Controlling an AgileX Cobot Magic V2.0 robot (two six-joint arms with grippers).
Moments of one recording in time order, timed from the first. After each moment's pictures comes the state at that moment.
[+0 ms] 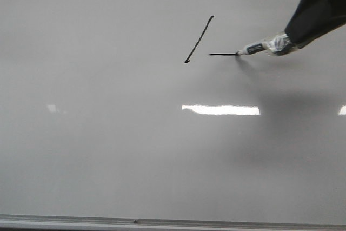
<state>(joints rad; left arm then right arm) -0.29 0.84 -0.96 -0.10 0.86 0.30 0.23 1.25 -0.89 0.30 0.50 -0.30</state>
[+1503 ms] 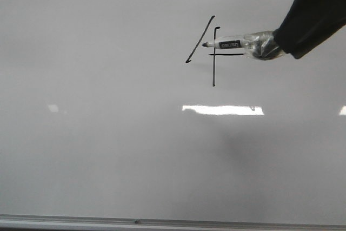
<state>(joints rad) -0.36 0.86 -0.96 -0.17 0.86 0.42 0.41 1.15 -0.90 0.32 0.71 -0.44</state>
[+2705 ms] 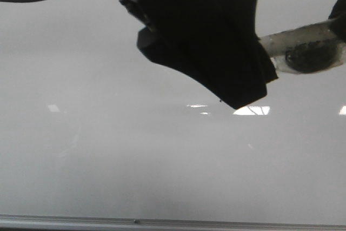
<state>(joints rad) -1.00 1.47 -1.19 -0.22 0.72 0.64 0.53 0.96 -0.90 0.34 1.01 -0.72</state>
